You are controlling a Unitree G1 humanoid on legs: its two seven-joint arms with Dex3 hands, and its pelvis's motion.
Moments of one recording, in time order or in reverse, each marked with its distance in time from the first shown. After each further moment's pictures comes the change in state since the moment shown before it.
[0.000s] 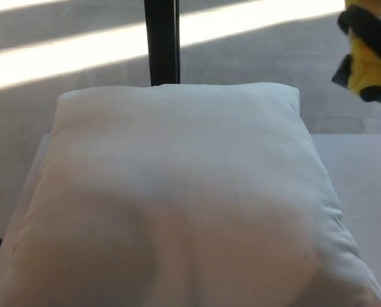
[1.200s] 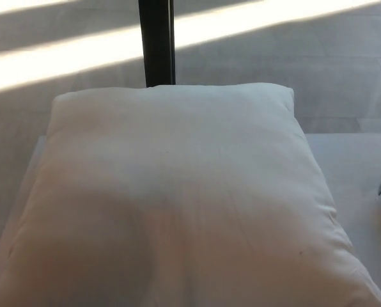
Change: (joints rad) left_arm -0.021 -0.003 0.002 -0.005 0.002 0.000 -0.003; right_arm 0.652 -0.217 0.811 0.031 -0.388 -0.315 -0.006
